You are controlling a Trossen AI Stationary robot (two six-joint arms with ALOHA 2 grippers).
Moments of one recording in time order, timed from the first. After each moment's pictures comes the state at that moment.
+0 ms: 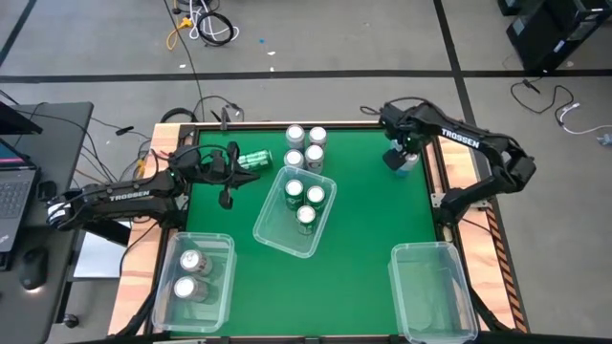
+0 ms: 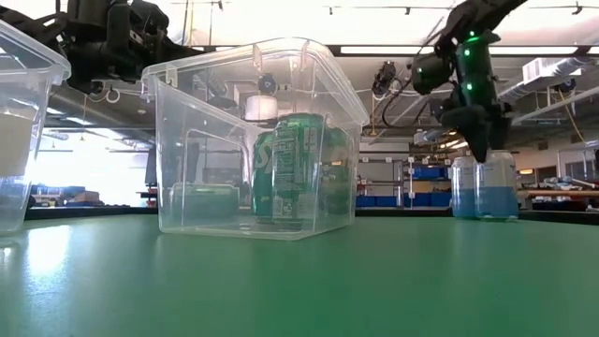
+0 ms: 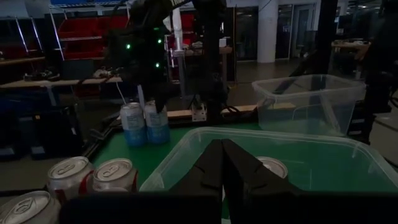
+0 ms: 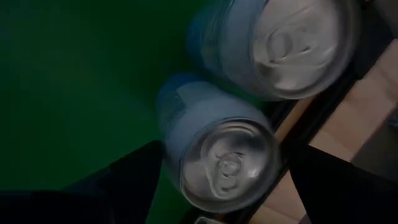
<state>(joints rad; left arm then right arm) 0.47 0.81 0.29 0.57 0.52 0.05 -0.76 1.42 1.10 -1.27 0.24 0.22</state>
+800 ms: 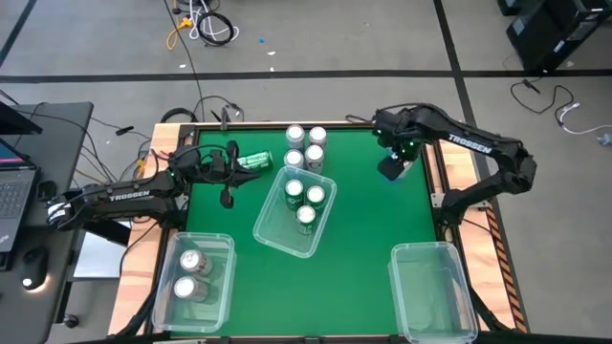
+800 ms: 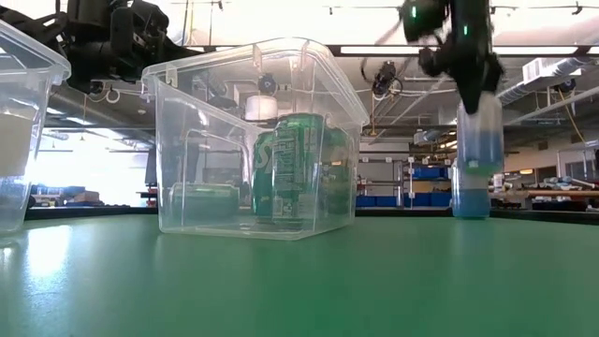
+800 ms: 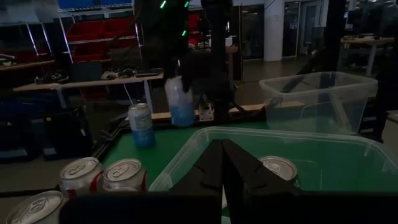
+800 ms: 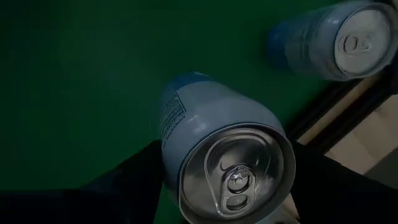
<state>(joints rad) 0.47 0.81 0.29 0.57 0.50 0.07 -0.49 1.39 1.36 -1.52 0.10 0.32</state>
